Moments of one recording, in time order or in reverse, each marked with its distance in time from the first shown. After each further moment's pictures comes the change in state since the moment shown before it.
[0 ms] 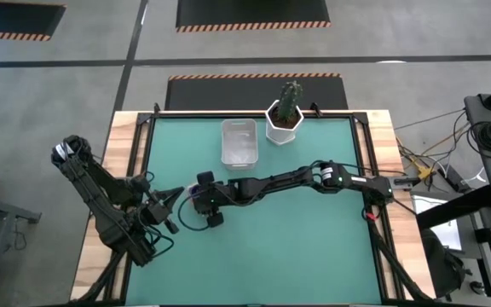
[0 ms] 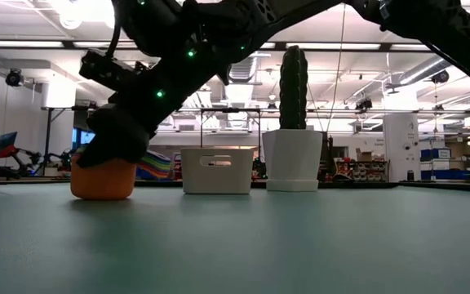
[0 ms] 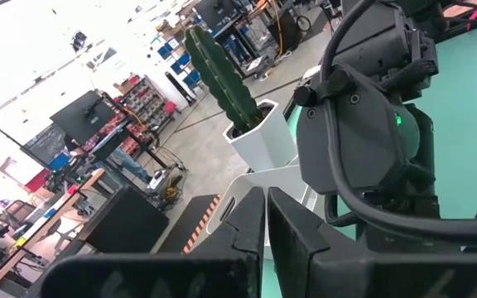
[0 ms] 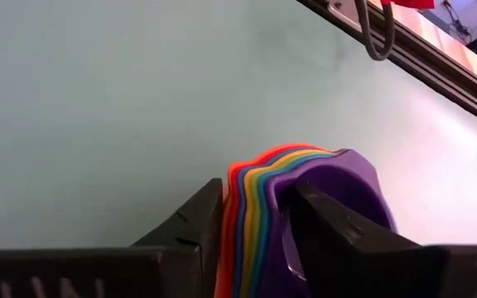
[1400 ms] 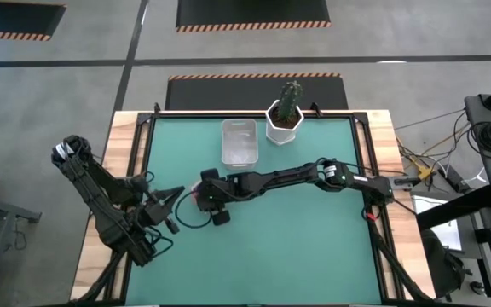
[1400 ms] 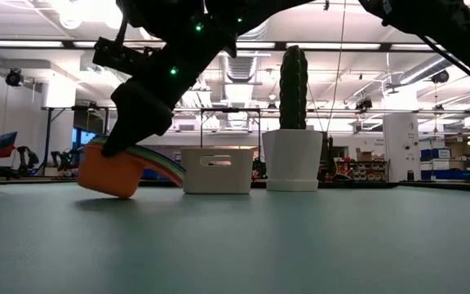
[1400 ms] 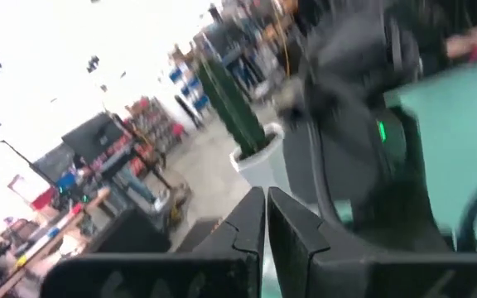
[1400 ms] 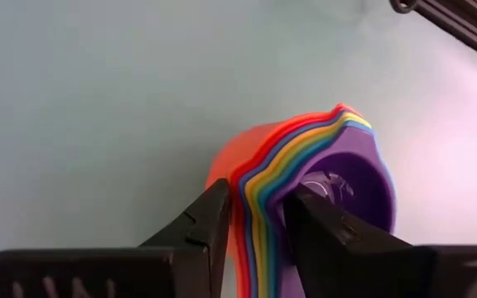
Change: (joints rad) left arm 0.000 0.000 0.000 0.000 -0.074 -0.010; right arm 0.000 -0.070 0.086 -0.272 -0.024 0.037
